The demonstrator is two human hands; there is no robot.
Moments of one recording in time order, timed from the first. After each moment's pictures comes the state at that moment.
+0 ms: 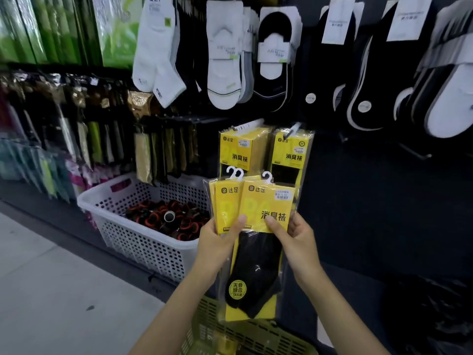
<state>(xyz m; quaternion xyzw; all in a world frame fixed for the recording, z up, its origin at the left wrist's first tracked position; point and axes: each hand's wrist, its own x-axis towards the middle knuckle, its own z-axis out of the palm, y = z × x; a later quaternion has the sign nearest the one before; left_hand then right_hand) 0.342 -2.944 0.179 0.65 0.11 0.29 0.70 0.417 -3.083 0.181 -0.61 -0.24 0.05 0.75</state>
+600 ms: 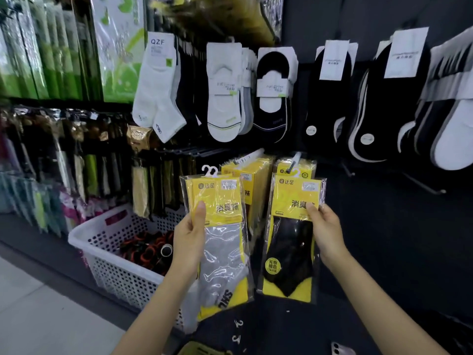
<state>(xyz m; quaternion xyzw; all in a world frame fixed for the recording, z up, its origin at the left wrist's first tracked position) 0.374 -2.878 0.231 0.66 0.16 0.42 0.60 0.515 -3.075 0.238 -0.65 -0.16 -0.03 0.74</state>
